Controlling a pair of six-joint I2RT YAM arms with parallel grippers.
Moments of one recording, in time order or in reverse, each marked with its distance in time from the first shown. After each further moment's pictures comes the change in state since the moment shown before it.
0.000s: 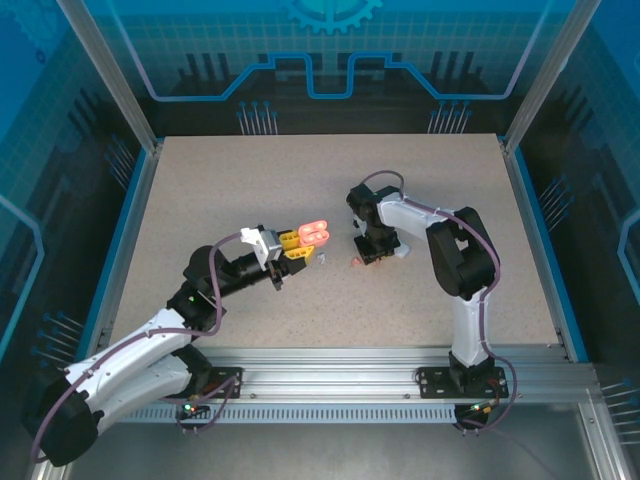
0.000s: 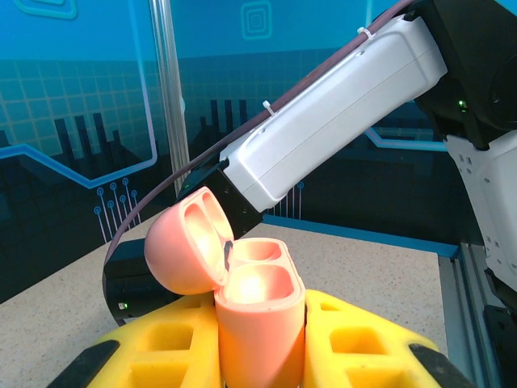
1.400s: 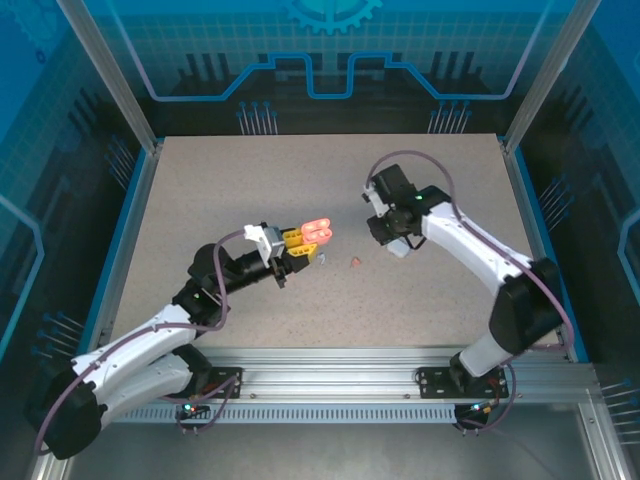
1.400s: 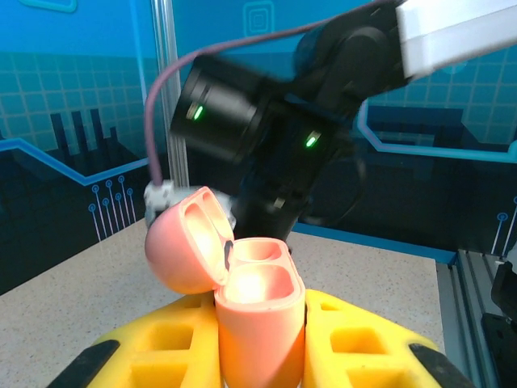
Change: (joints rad) left arm 0.000 0.062 0.000 0.071 0.002 -0.035; right arm 0.000 -0.523 -0.149 0.140 0.034 -0.168
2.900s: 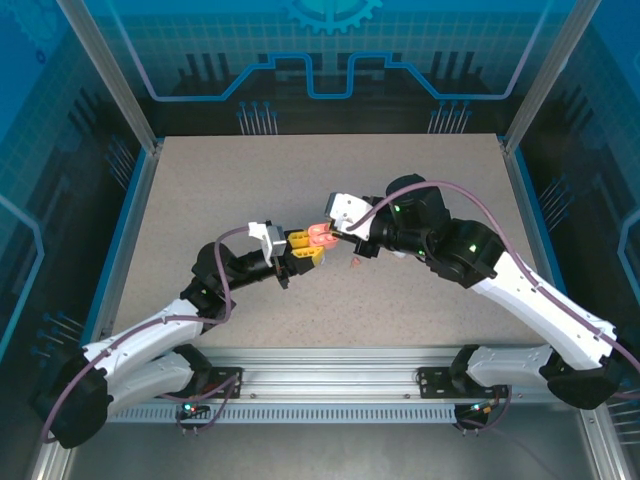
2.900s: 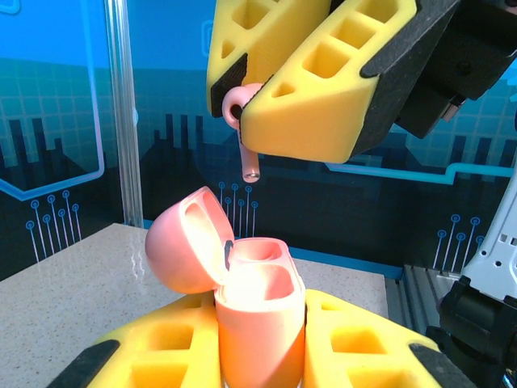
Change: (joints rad) left arm 0.000 0.073 0.000 0.140 0.112 -0.099; right arm 0.374 -0.347 0.105 0.185 -0.142 -0.563
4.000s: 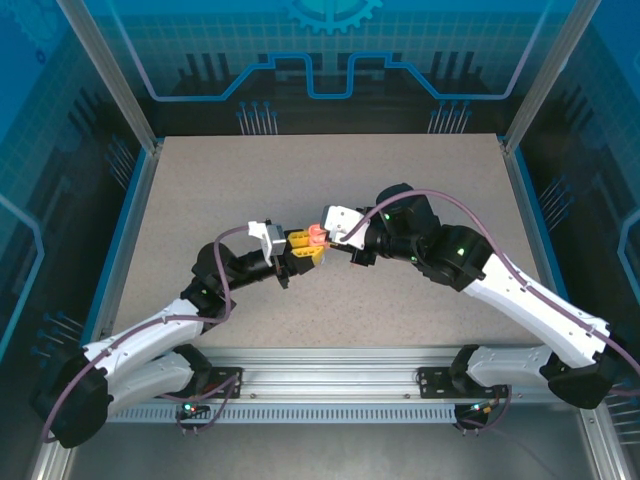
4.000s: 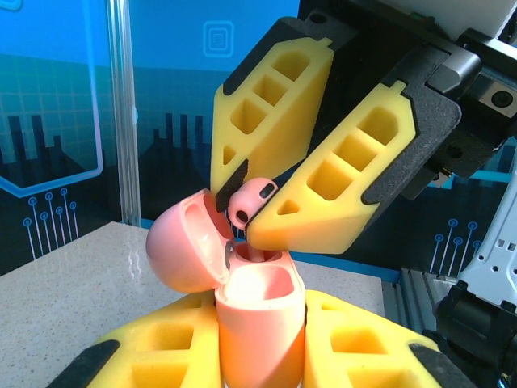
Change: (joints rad) left arm -0.001 0.002 0.000 0.008 -0.004 -0.021; right arm 0.012 0.002 -0.080 0.020 -0.008 -0.018
